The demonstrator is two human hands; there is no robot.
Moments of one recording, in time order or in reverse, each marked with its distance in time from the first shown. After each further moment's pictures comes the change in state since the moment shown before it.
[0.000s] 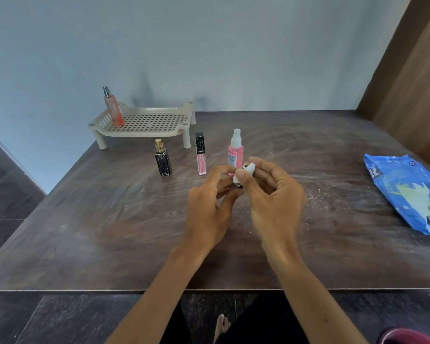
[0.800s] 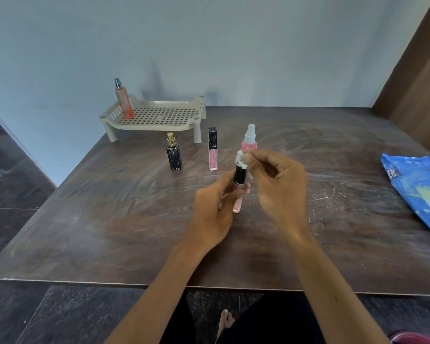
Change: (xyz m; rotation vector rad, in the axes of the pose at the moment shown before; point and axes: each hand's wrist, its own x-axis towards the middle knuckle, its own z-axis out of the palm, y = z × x) left_hand -0.003 -0.028 -0.012 0.002 -0.073 -0.019; right_hand 0.021 -0.003 0.013 -0.079 -0.188 -0.121
